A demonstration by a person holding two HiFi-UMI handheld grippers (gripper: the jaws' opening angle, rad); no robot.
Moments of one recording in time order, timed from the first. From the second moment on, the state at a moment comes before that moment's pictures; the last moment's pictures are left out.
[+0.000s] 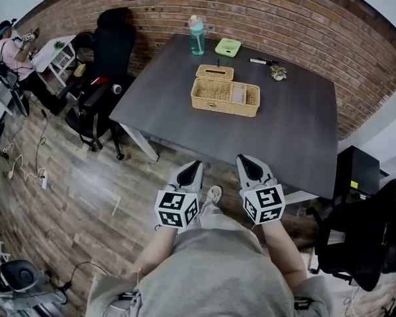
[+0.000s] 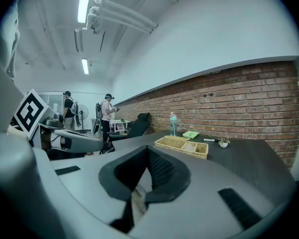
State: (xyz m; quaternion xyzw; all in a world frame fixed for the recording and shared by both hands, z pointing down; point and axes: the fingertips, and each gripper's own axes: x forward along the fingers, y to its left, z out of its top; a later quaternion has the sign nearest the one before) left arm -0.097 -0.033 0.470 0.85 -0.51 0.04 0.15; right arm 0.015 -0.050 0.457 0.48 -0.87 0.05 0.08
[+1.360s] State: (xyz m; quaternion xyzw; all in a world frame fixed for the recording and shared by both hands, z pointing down) left arm -0.093 0.002 0.471 0.85 -0.51 0.05 0.16; right arm 0.026 0.004 0.464 0.50 -0.86 0.06 0.07
